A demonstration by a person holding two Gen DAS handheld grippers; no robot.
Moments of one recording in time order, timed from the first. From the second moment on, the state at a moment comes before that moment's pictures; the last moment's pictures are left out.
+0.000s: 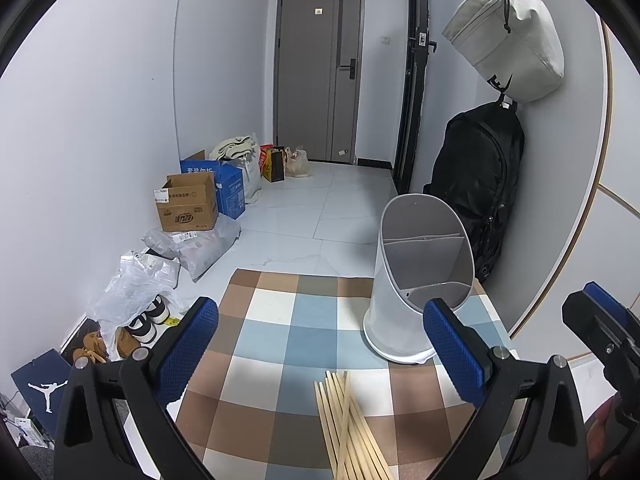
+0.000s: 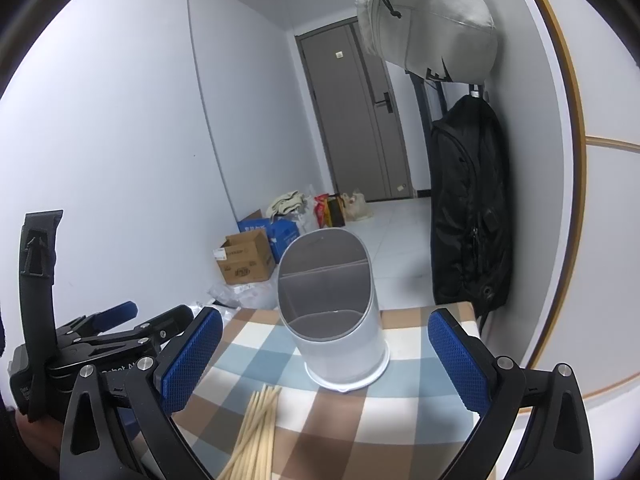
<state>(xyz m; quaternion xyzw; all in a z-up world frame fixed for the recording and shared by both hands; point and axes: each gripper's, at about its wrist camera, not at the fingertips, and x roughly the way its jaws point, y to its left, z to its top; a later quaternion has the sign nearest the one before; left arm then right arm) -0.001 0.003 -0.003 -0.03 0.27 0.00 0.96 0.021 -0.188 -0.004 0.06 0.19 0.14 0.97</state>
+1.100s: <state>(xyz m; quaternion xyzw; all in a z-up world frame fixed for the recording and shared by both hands) 0.000 0.003 -0.004 -0.03 0.28 0.00 0.96 0.020 -0.187 -0.004 0.06 0.20 0.14 0.97</state>
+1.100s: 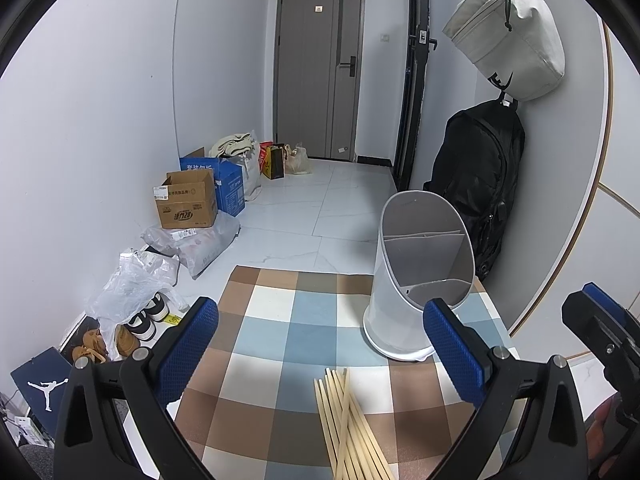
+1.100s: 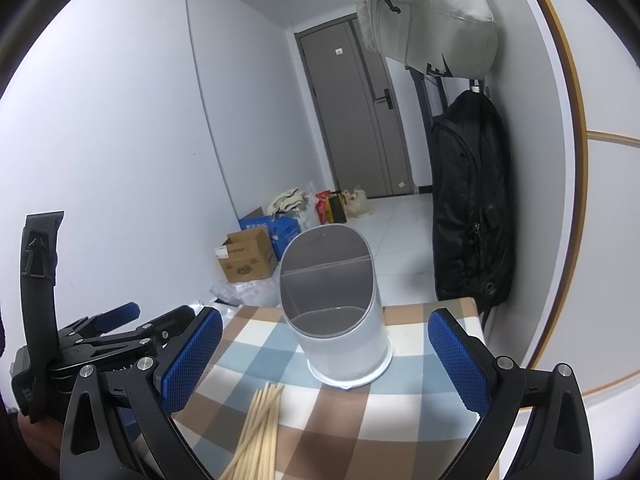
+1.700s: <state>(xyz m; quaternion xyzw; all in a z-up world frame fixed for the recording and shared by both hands) 0.006 0.008 -0.010 -0.04 0.30 0.00 0.95 0.022 -0.181 -0.008 0.06 0.21 0.16 0.96</state>
